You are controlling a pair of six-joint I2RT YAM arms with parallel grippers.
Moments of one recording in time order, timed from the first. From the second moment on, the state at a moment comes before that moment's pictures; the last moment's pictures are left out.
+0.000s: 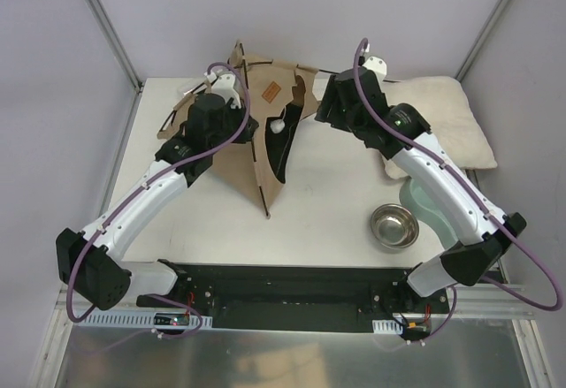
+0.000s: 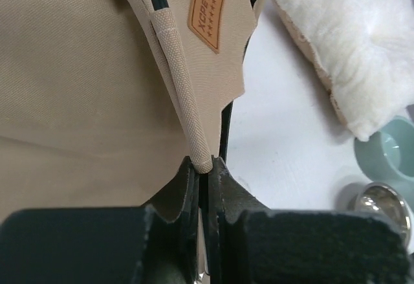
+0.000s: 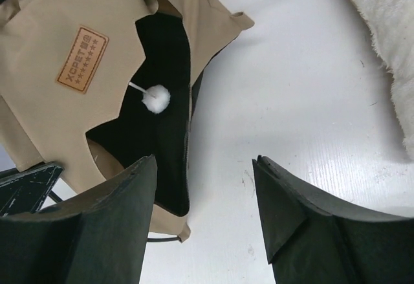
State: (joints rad) left arm -0.52 1.27 1.18 -0.26 -0.02 -0.41; right arm 0.71 1.52 1.77 -0.88 0.47 0.70
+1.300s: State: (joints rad) left arm -0.52 0.93 1.41 -0.62 -0.14 0.01; right arm 0.56 1.44 1.77 -0.75 0.01 -0.10
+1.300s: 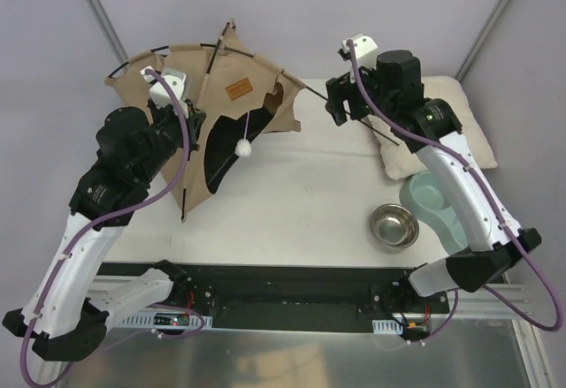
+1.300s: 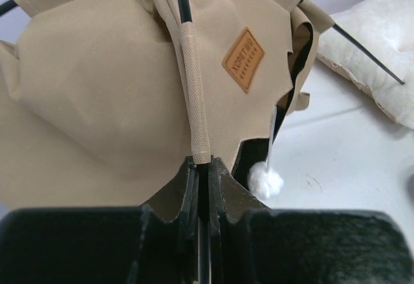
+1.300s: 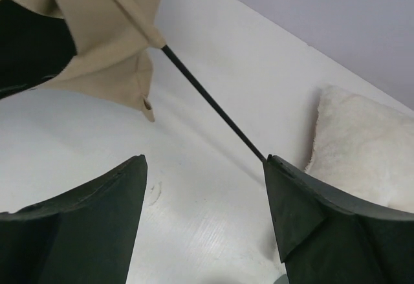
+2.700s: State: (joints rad) left arm -0.52 0.88 1.42 -0.71 -0.14 0.00; right arm 0.43 1.62 1.89 -0.90 -0.37 -0.29
